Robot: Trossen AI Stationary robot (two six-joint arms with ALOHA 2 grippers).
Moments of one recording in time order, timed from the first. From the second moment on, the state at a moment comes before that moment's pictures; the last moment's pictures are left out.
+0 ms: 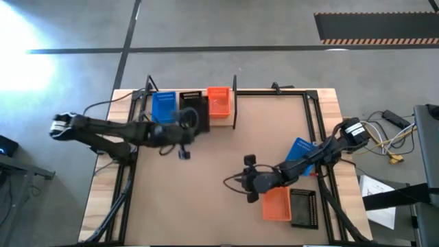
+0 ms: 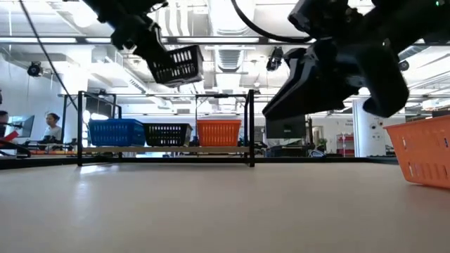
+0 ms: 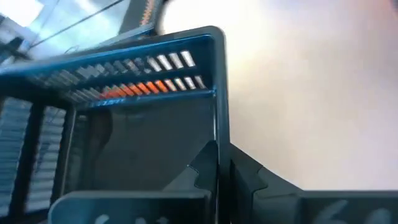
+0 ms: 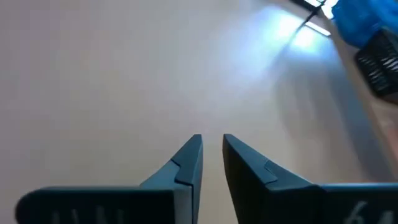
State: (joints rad) left arm -0.03 1.13 0.88 -0.39 -0.44 0.24; right arm 0.43 1.70 0.79 0.24 0.49 -0.11
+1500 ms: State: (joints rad) left arm 0.45 1.26 0.86 -0.38 -0.17 0.43; right arm 0.41 1.71 0.78 0.27 0.50 -0.11
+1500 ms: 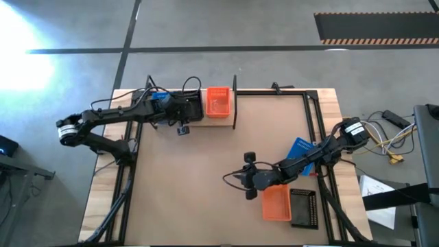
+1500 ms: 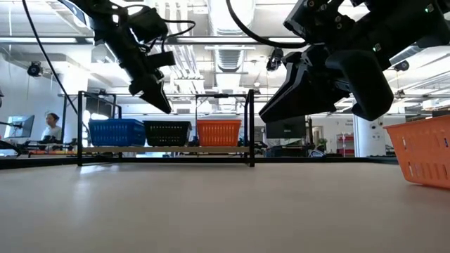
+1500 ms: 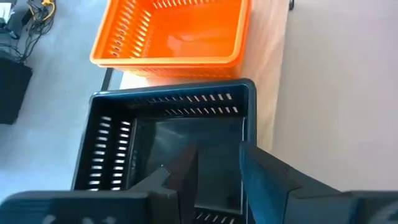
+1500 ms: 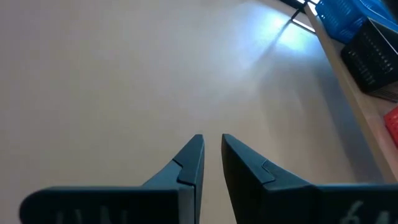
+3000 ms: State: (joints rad) left arm 0.47 1.36 0.87 -0.44 -0.22 0.43; right arm 0.41 1.71 0.78 0.27 0.50 -0.10
